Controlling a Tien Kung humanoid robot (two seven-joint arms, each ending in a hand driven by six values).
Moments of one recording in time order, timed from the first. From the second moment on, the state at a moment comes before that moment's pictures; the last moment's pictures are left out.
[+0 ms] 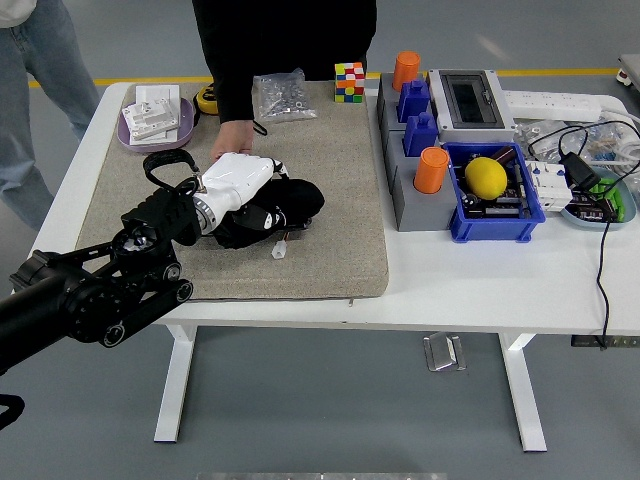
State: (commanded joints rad) left arm -0.83 0.25 -0.44 -0.96 1.85 0.21 0.20; right arm 0.09 -0.37 0.01 0.19 -0.29 0.02 -0.09
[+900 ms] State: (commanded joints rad) left arm -0.78 0.31 -0.54 -0.92 1.87 0.22 0.20; right arm 0.08 -0.37 0.03 0.19 -0.29 0.02 -0.09
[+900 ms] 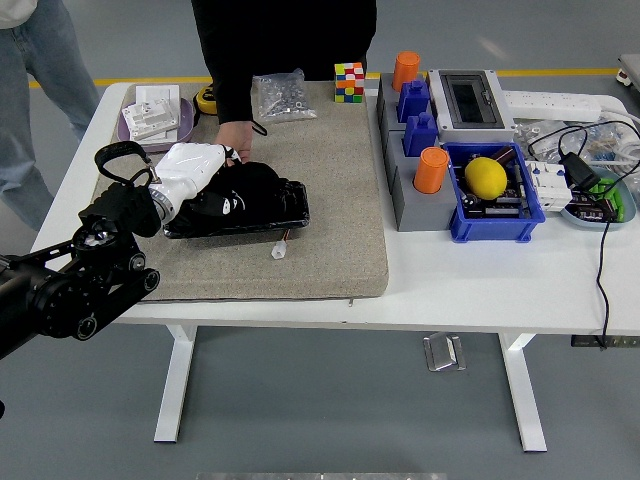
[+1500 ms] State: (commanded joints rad) left arm -0.76 0.36 -0.57 -0.90 1.89 0.22 0.19; right arm 0.08 -0.37 0.03 0.19 -0.28 0.02 -0.09
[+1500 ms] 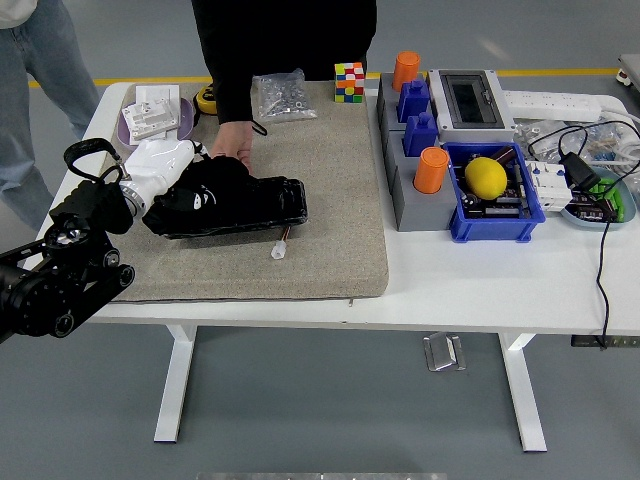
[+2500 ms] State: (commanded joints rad) left arm -0.74 0.43 -0.59 -0.89 1.91 0.23 0.19; right arm 0.08 -0.37 0.04 0.19 -0.29 0.02 -0.09
